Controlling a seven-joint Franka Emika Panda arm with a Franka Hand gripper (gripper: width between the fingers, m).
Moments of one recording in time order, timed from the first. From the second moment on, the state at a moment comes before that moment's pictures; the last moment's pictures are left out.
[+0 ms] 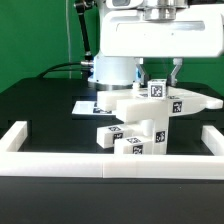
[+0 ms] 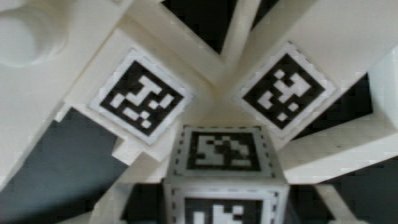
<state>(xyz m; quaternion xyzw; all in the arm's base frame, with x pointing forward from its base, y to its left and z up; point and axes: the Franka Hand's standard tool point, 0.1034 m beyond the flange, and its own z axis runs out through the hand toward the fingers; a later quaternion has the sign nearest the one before) 0.568 0.037 0.121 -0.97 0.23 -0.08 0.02</state>
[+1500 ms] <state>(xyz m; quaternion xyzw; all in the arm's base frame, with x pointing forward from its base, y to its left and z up) 0.568 0.034 0.120 -0.79 0.61 -0.05 0.07</state>
